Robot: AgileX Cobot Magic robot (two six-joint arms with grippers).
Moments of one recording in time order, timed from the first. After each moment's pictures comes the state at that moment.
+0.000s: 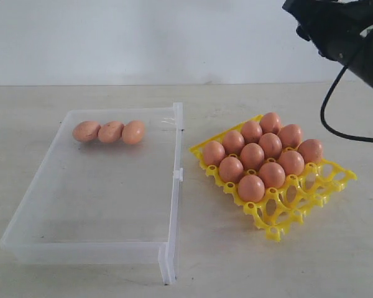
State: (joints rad) left arm 0.13 0.00 0.00 -0.03 0.23 0.02; right arm 0.35 1.52 -0.83 0.48 -0.57 0.13
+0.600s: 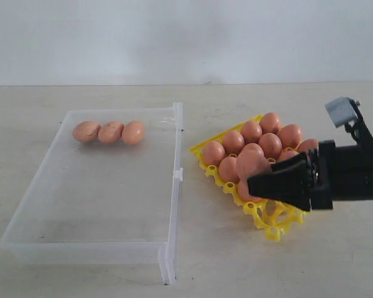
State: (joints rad) left arm 0.13 0.00 0.00 -0.03 0.23 0.02; right arm -0.05 1.74 -0.59 -1.56 -1.20 1.06
